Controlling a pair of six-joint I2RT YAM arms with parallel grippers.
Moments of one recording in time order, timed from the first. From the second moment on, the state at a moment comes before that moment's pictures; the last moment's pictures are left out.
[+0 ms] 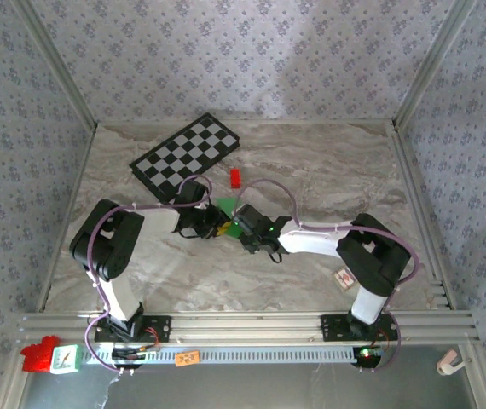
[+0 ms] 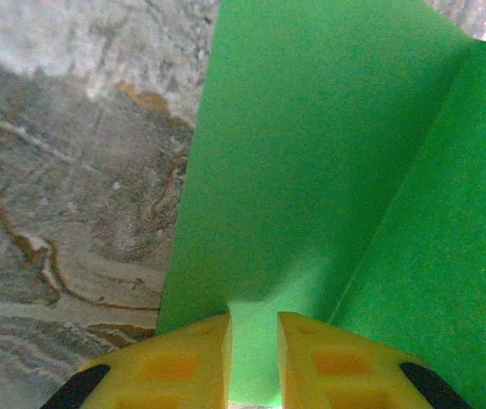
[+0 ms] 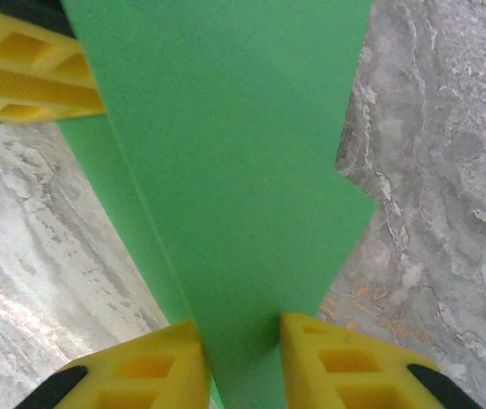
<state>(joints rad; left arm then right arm) -0.50 1.77 0.83 -0.03 0.48 -1.25 0.92 1.73 0.95 -0.28 0.24 0.21</state>
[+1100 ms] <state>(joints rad) -0.50 1.66 0.83 -0.13 0.43 -1.20 0.81 1.75 0.96 -0.26 -0.07 0.20</state>
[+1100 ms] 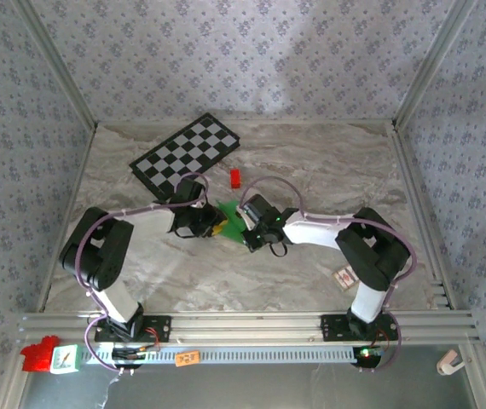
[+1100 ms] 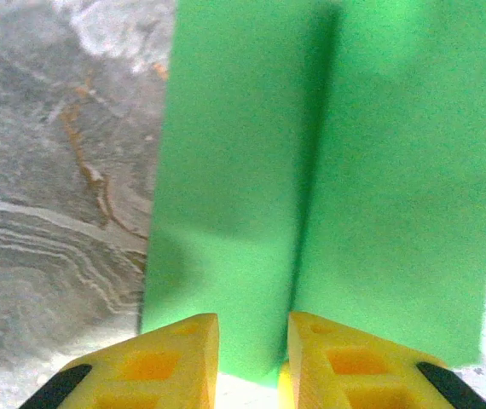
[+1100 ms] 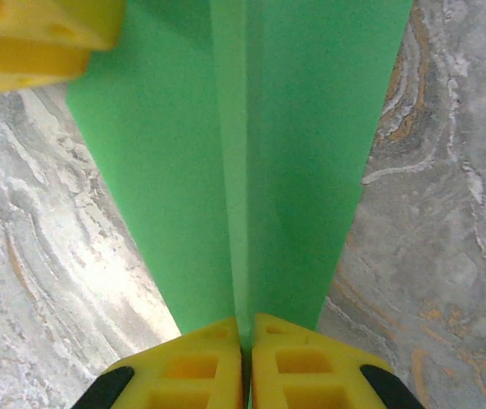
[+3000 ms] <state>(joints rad) -0.56 1.72 0.79 0.04 0.47 -1.10 0.62 1.87 1.00 -0.23 -0.55 0.31</state>
